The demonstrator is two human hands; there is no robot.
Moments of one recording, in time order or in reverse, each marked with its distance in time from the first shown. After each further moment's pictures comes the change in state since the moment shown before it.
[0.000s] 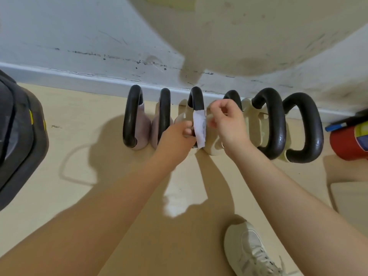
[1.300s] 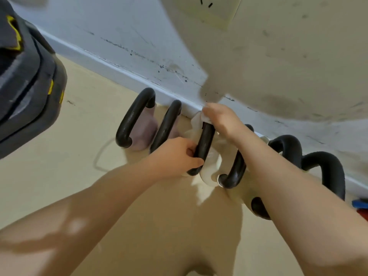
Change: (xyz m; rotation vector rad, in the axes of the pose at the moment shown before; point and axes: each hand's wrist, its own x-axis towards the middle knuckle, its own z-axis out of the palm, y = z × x) left_hand 0.011 0.033 0.006 0.203 0.009 -0.169; right_hand 0.128 -0.003 0.017 -0.583 -0.664 -0.313
